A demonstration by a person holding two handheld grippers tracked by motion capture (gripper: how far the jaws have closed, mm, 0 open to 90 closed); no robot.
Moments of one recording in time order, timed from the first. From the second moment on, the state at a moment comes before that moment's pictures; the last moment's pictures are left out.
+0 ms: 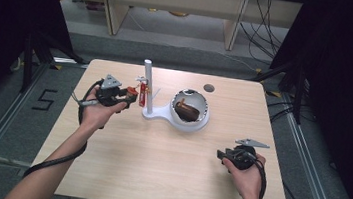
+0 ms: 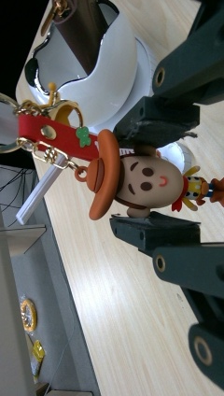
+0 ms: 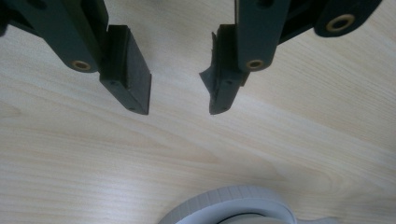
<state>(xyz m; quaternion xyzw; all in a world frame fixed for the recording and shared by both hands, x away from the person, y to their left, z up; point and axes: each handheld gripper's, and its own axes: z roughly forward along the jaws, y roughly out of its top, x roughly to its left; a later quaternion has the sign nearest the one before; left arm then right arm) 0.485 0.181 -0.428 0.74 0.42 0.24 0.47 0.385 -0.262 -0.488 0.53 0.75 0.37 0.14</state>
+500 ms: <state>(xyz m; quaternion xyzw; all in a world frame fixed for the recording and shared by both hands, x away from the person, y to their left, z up) 0.472 0.182 -0.437 0.76 0.40 0.23 0.46 0.385 -0.263 -0.488 0.53 0.75 0.37 0.15</state>
